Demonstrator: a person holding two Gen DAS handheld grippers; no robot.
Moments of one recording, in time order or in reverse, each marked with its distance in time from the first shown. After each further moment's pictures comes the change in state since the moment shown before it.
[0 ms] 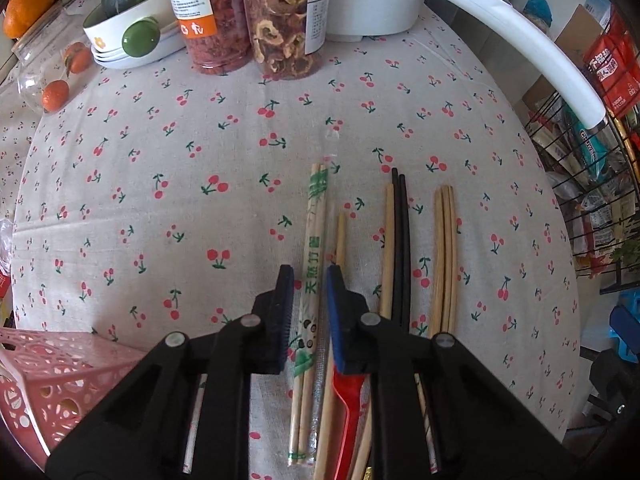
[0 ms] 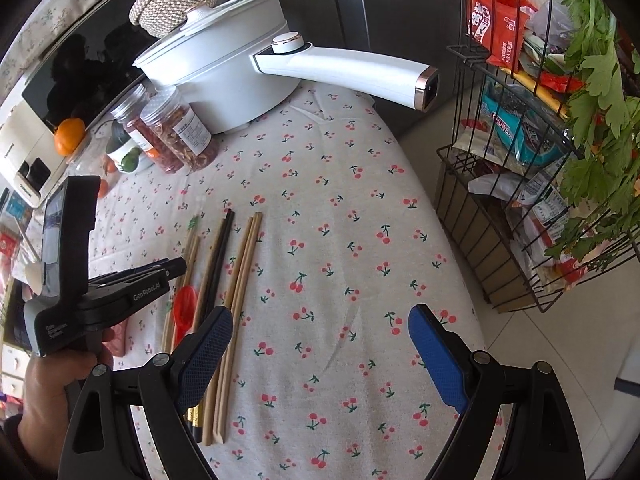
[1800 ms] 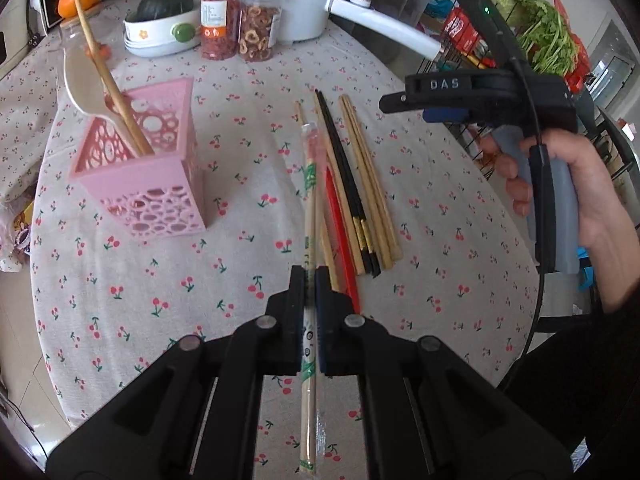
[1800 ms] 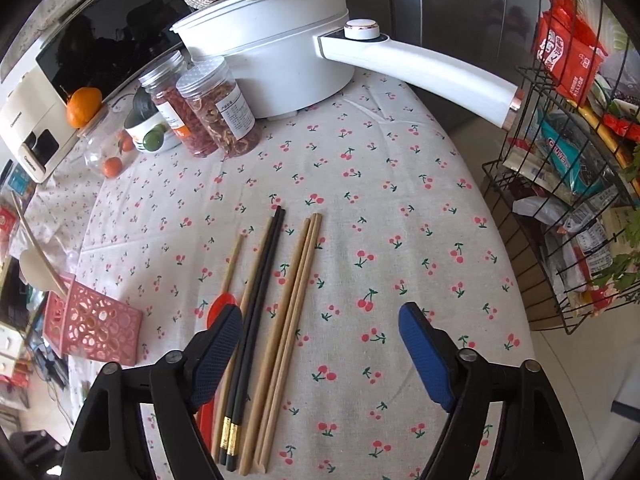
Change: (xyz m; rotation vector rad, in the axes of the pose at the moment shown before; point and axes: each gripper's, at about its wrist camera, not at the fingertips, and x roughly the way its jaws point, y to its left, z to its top) left arm -0.101 0.056 -0.158 0.153 -0.098 -0.253; right arm 0.039 0.059 0.008 -0.089 0.036 0.012
